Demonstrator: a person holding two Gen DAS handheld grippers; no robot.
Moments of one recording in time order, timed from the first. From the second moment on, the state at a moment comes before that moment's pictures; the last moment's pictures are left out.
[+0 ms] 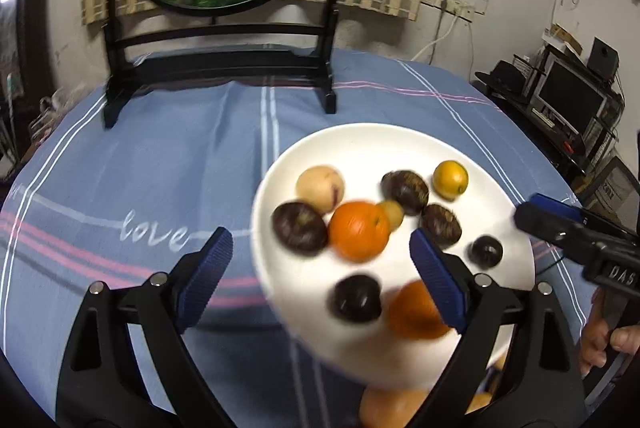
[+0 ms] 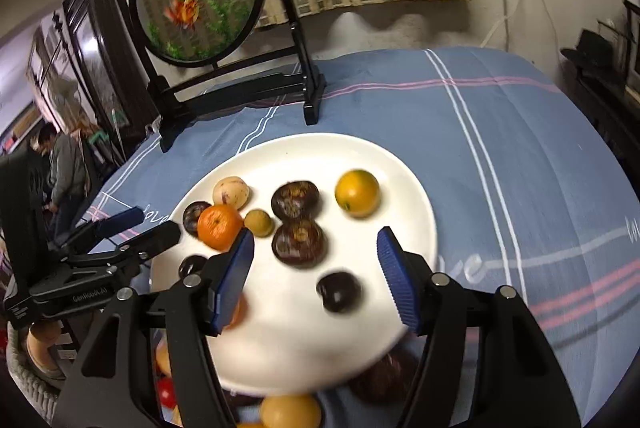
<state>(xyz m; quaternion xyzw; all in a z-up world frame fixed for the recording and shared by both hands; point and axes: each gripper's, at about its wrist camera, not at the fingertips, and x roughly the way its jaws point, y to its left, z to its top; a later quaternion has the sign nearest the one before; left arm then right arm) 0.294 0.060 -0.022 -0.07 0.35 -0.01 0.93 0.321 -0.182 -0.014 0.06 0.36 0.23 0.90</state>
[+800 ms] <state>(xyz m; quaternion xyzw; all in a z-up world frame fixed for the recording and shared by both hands) 0.190 0.059 -0.063 -0.06 0.41 0.01 0.91 0.252 -0.252 -0.039 0.20 0.40 0.16 0.88</state>
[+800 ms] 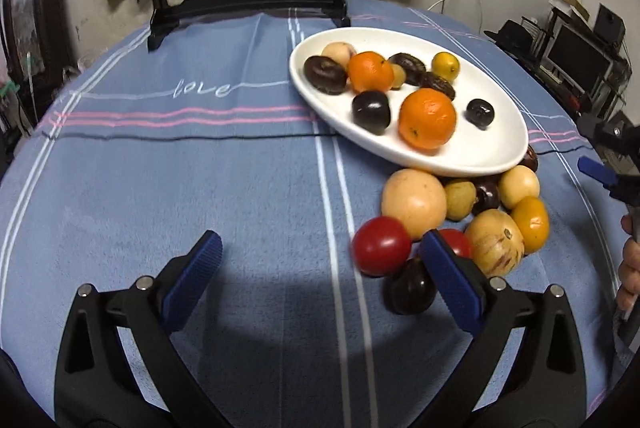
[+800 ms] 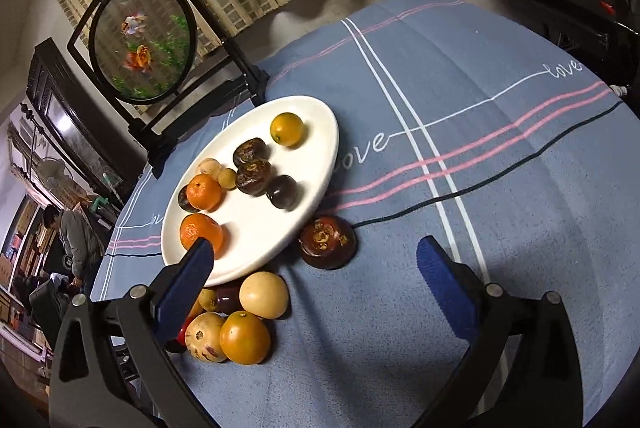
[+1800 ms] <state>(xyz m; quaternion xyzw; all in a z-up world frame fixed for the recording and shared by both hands) 0.187 0.093 -0.074 -0.09 0.43 0.07 0.89 0.253 -0.252 -0.037 0.20 0.40 0.17 0.88</state>
